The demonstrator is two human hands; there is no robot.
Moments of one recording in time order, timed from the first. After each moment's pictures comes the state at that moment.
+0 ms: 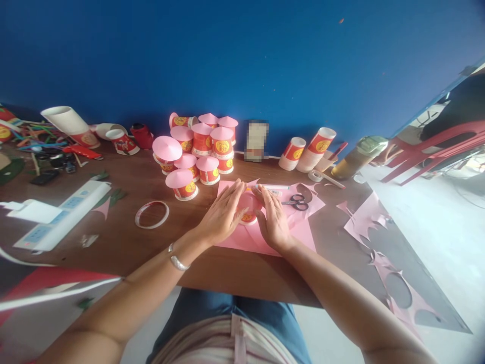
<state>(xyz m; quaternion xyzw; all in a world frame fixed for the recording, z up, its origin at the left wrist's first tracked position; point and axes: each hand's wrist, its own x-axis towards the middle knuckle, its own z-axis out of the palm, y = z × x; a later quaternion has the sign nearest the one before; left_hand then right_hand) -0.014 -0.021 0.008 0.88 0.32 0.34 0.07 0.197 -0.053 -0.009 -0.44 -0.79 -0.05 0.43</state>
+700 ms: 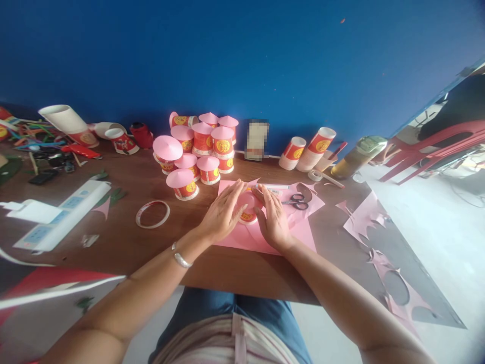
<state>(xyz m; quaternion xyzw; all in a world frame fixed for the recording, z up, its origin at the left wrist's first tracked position) -0.012 -0.019 0.008 0.87 0.30 0.39 0.07 0.194 -0.051 -0.011 -0.45 -0.78 -0.04 0.44</state>
